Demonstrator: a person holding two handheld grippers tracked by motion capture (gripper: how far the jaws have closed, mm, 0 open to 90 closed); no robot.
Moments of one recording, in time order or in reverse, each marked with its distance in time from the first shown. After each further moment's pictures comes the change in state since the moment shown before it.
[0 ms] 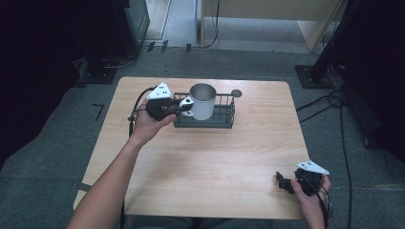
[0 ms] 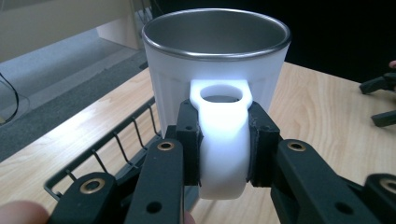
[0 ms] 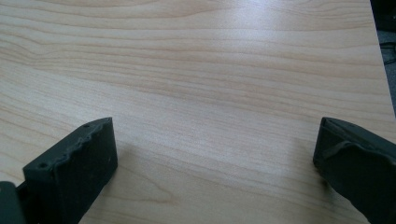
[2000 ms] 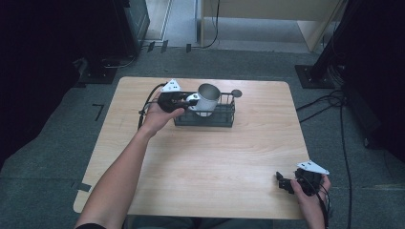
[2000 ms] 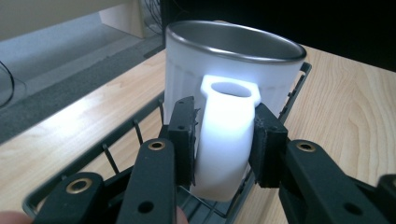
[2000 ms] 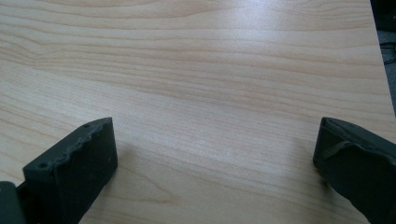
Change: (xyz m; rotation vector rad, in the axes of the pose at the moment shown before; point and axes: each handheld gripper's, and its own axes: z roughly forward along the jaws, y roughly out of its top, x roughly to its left) left arm 0.046 -0.029 0.064 0.027 0.001 -0.059; right arm 0.000 0.000 0.000 0.000 0.000 0.000
